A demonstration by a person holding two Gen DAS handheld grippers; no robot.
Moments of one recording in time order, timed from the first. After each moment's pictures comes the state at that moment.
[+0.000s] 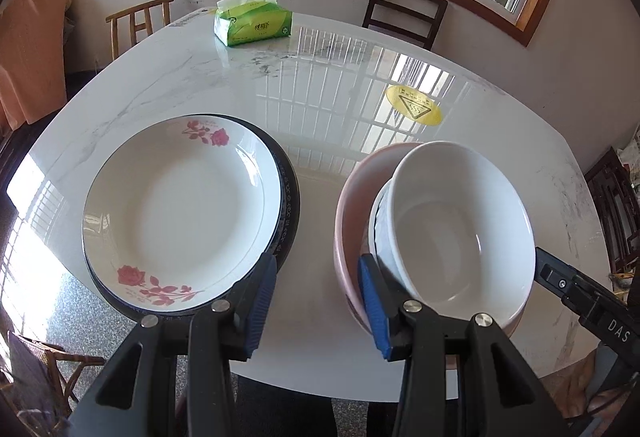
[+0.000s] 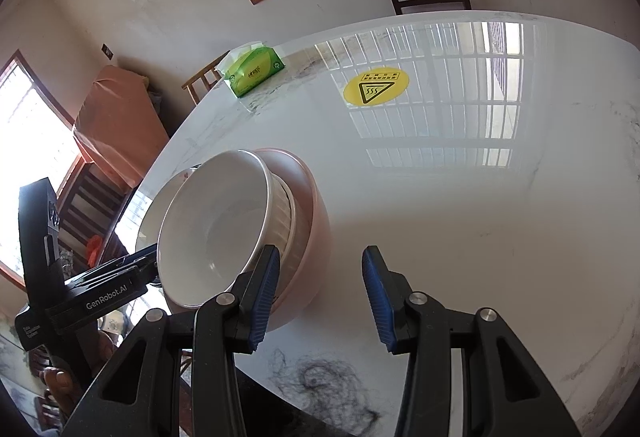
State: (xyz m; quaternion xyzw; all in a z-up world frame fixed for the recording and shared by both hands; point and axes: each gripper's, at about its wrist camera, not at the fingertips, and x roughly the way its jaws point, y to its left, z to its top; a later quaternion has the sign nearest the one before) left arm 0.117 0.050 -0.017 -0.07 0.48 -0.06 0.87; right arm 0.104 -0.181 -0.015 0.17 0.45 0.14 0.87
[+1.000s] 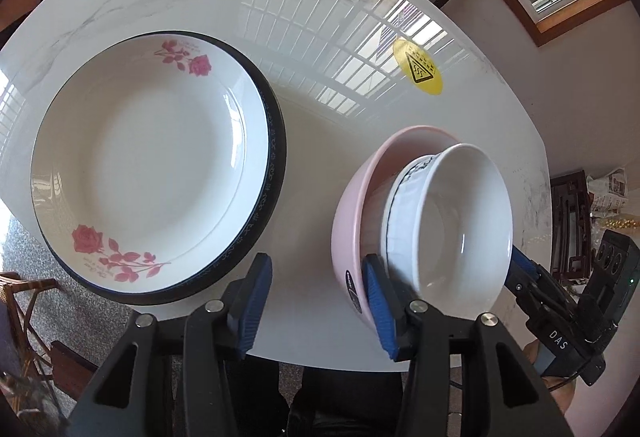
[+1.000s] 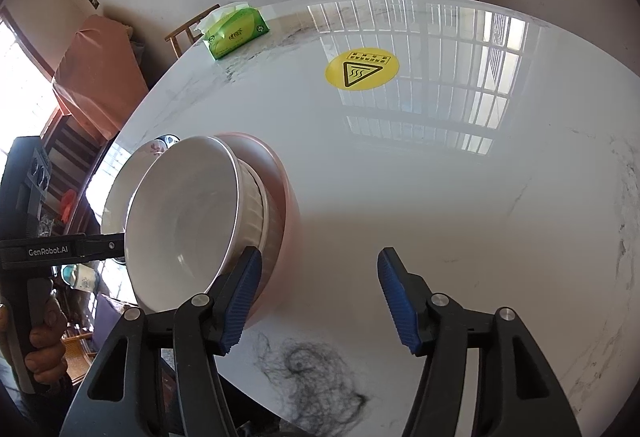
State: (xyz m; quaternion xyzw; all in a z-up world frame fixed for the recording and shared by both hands) left arm 0.153 0.074 -0.021 -0.18 0.61 -0.10 0.76; right arm 0.137 -0.188 -0.008 0.09 0.52 0.13 0.84
